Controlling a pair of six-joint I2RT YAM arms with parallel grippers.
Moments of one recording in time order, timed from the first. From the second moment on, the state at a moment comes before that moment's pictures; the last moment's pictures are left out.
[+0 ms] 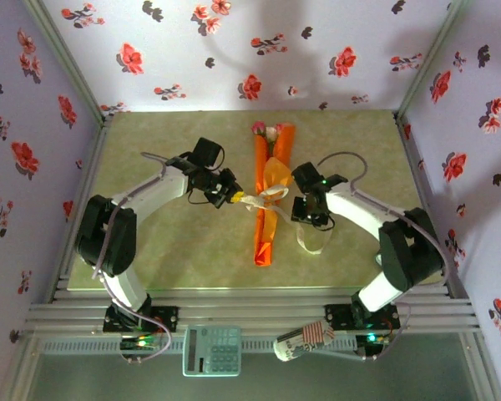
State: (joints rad) left arm -0.54 1.74 1.28 -0.58 0.49 -1.25; right arm 0.51 1.59 1.02 -0.79 -0.01 0.65
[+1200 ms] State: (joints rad) left arm -0.55 1.74 1.28 -0.58 0.49 -1.25; right arm 0.59 1.51 1.03 -0.57 -0.12 0.57
